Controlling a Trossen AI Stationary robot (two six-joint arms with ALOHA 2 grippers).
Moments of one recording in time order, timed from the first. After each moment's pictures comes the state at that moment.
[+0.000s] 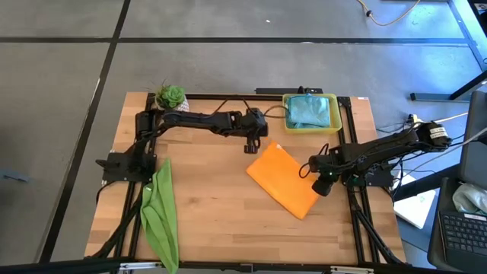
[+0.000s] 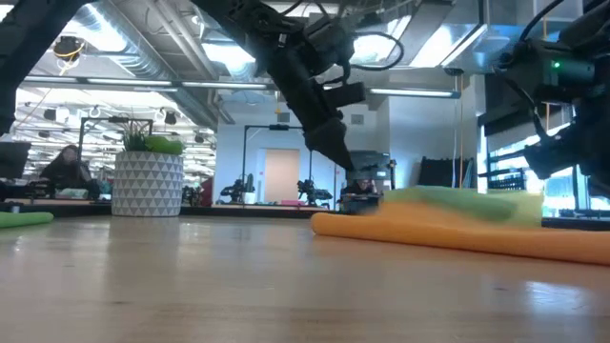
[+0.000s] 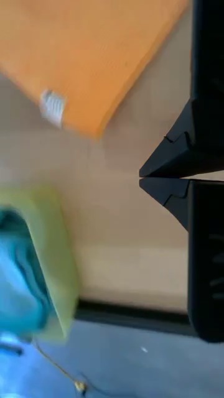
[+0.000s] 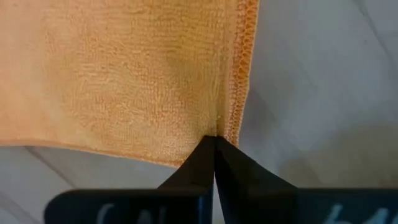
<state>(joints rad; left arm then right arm) 0.23 2.00 1.49 -0.33 -0.19 0.41 0.10 1.10 0.37 -0.77 -0.23 0.80</state>
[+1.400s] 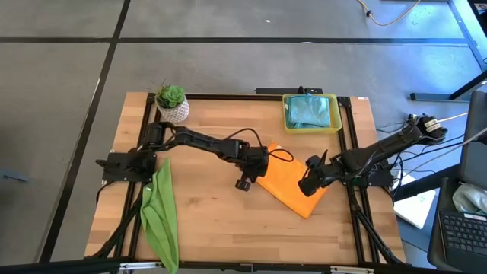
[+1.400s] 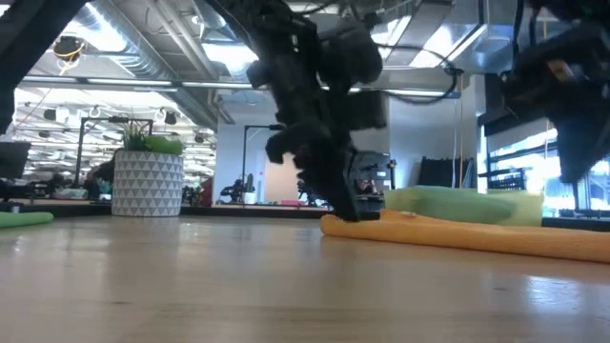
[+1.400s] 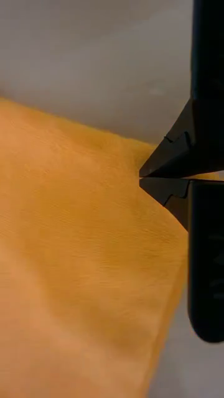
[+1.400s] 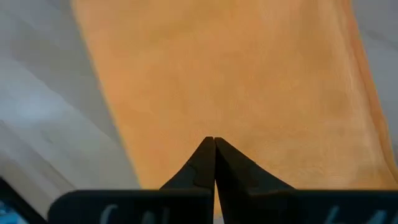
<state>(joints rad) 0.02 2.12 1.49 -0.47 0.12 0.33 0.38 1.08 0.58 -0.66 0.06 1.41</state>
